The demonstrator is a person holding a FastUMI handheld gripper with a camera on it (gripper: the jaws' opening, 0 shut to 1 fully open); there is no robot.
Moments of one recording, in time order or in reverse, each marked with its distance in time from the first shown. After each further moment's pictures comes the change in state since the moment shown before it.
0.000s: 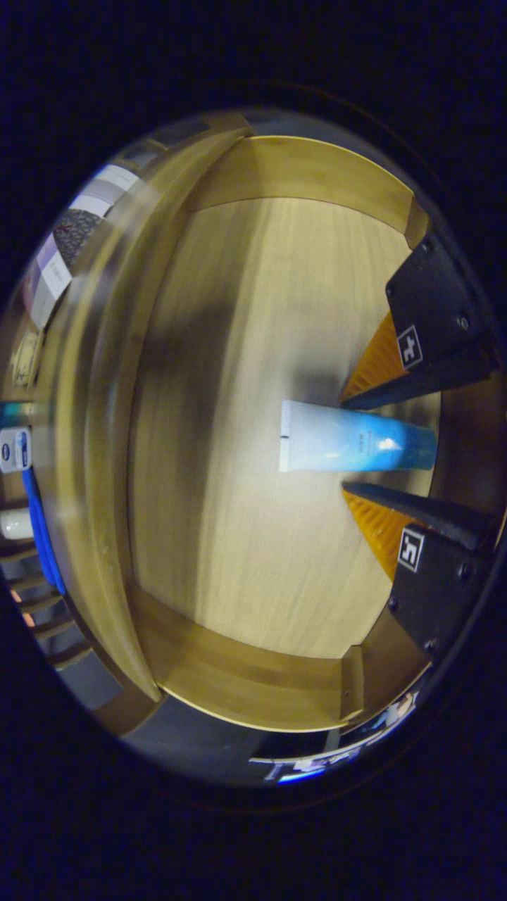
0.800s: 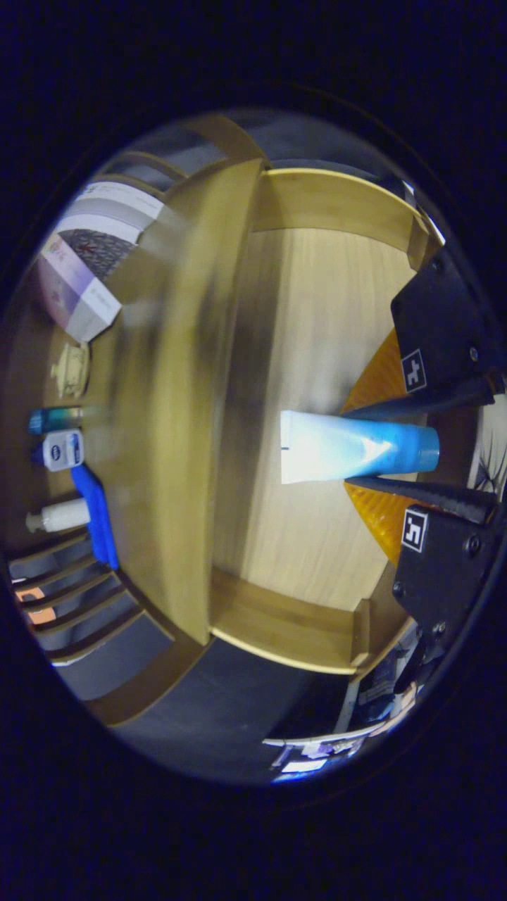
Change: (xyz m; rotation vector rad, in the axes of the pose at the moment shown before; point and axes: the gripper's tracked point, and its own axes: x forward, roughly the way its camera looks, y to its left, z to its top) arm -0.093 0.008 0.031 -0.020 -0.196 0.090
